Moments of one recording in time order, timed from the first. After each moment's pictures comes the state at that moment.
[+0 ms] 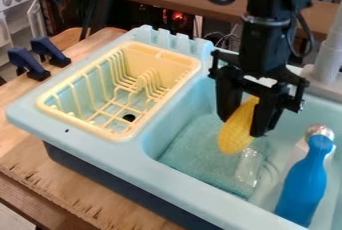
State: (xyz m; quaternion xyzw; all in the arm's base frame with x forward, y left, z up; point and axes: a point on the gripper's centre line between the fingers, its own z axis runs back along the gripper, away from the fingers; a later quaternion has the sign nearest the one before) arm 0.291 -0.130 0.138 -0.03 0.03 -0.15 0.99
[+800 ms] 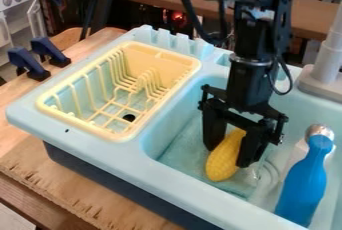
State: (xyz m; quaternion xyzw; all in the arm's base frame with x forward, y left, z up) arm 0.288 -0.122 0.097 -0.04 0.10 -0.15 0.98
